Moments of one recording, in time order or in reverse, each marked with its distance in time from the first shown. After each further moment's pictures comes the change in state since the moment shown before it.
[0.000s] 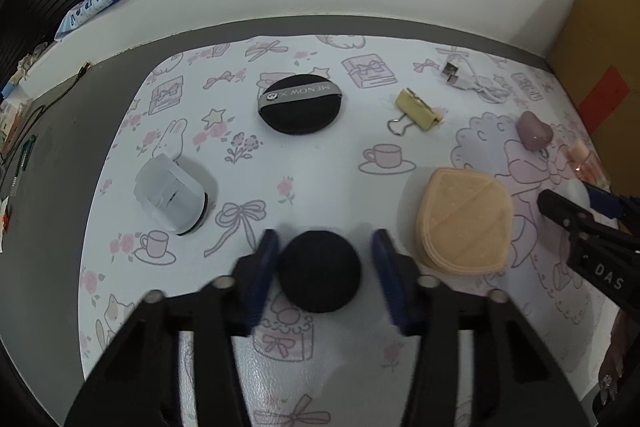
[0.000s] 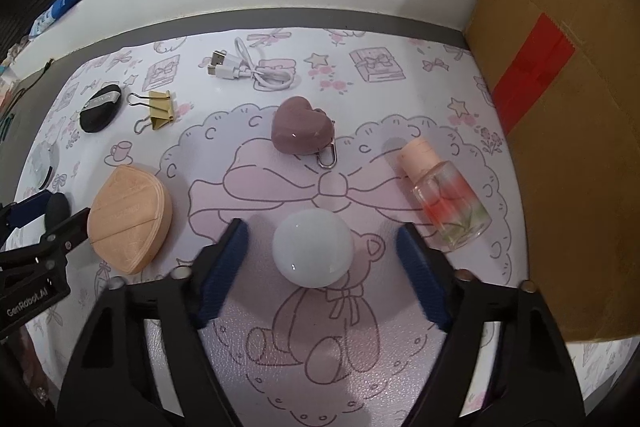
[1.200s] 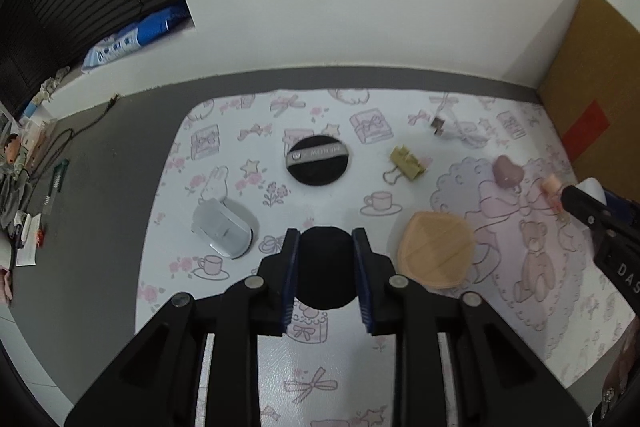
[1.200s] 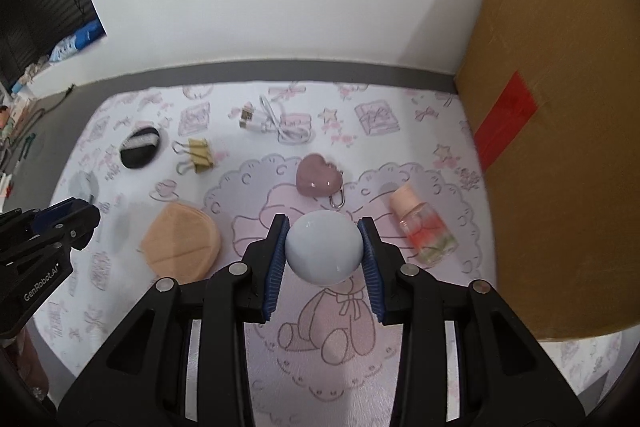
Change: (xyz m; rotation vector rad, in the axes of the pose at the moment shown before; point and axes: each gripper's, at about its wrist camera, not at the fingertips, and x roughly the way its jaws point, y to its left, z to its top) left arm -0.068 0.001 0.027 0.003 -0.047 0.049; right arm -0.059 -0.005 0.006 0.022 -0.085 0.029
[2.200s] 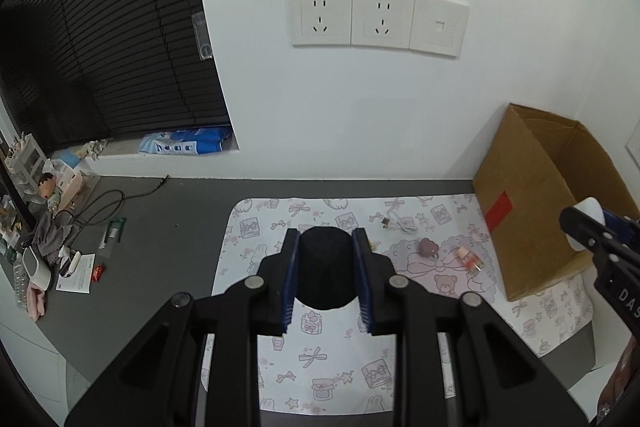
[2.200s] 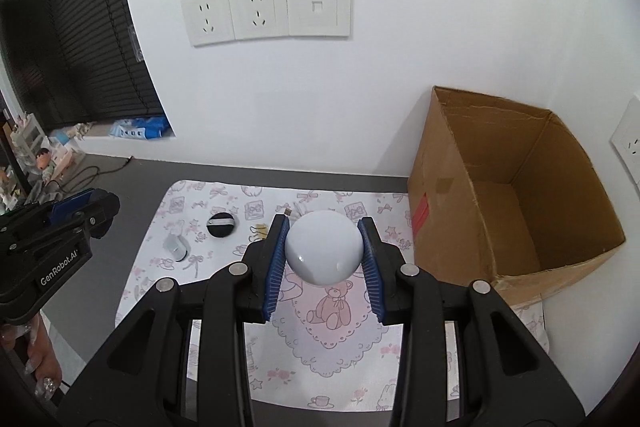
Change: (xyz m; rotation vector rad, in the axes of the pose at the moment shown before) left arm -0.194 0.006 0.034 -0.016 -0.237 -0.033; right arm -0.218 0.006 0.042 0.002 -0.210 0.013
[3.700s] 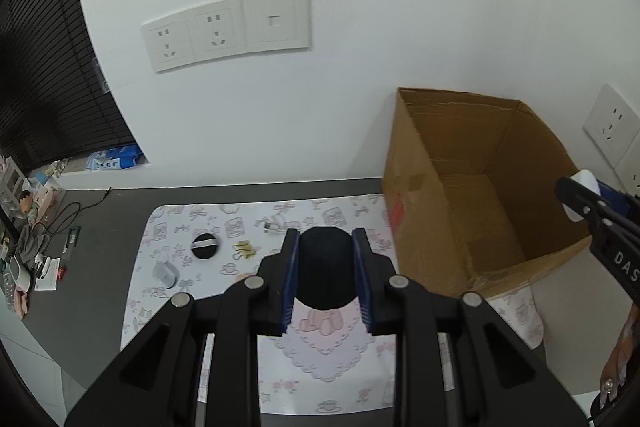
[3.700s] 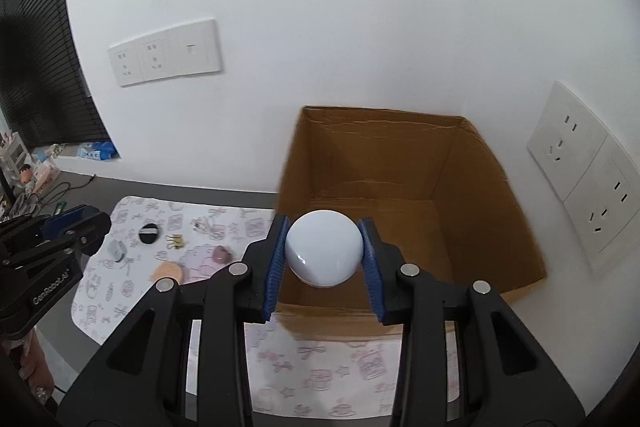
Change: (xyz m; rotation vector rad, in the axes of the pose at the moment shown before) left arm 0.000 -0.215 0.010 0.063 0.027 -0.050; right arm -0.030 -0.190 0.000 0.030 -0.054 -0.062
